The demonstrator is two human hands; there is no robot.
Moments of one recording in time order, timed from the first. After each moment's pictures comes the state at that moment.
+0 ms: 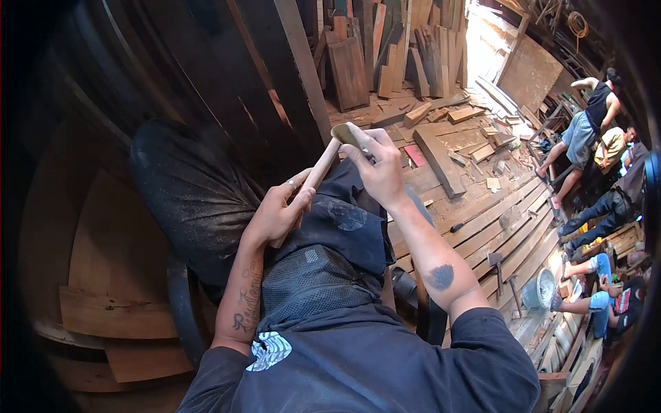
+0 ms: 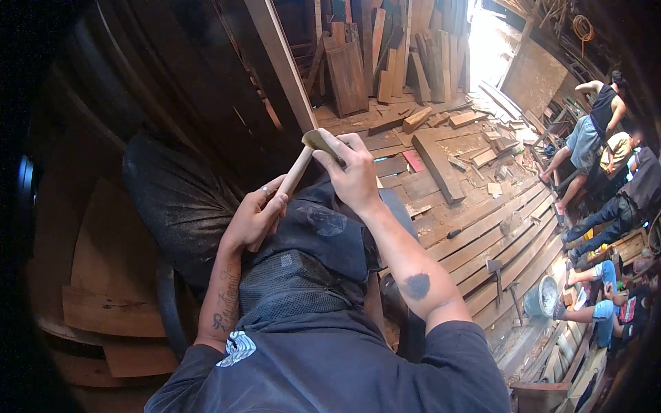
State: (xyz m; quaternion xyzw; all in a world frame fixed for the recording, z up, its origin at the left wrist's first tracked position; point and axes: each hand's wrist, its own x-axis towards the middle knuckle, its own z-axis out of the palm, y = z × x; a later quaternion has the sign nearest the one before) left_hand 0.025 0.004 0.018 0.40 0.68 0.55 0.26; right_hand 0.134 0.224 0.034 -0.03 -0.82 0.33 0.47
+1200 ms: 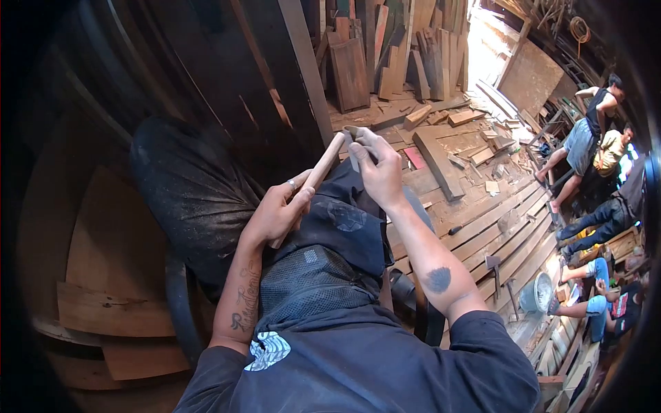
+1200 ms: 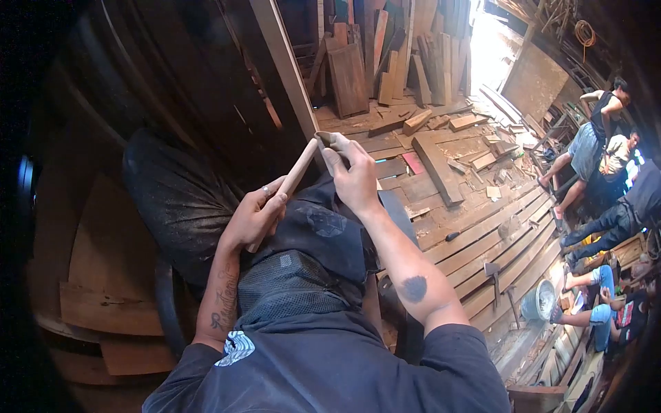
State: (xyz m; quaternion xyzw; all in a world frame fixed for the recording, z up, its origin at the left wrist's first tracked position) left_hand 0.026 0.002 0.024 0.40 0.69 0.54 0.27; right_hand 0.128 0.230 0.021 -0.09 -0.79 0.39 0.47
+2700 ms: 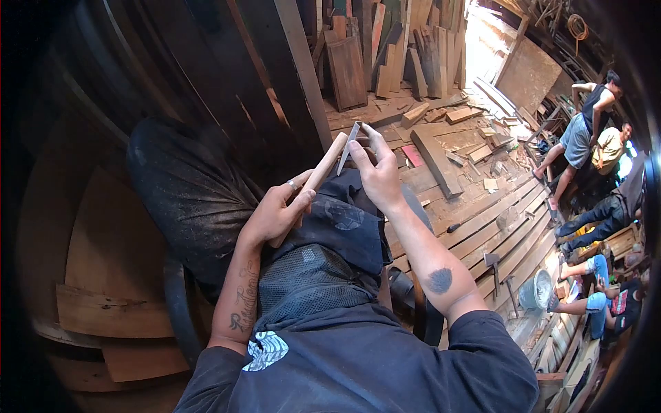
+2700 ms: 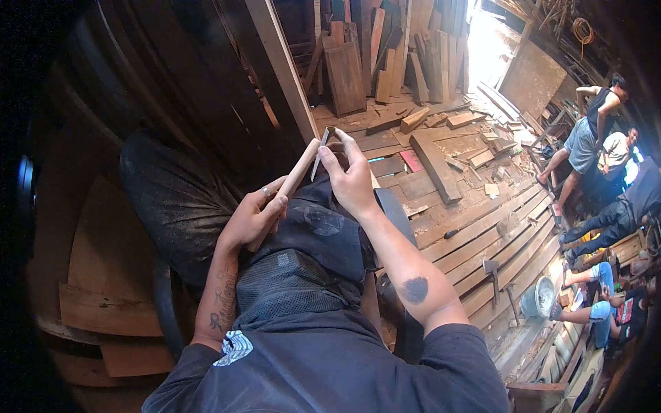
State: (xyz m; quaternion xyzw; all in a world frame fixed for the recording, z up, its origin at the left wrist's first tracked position) left_hand 0.025 0.004 0.021 0.43 0.68 0.53 0.28; right_hand 0.134 0.226 0.020 -0.07 -0.72 0.57 0.39
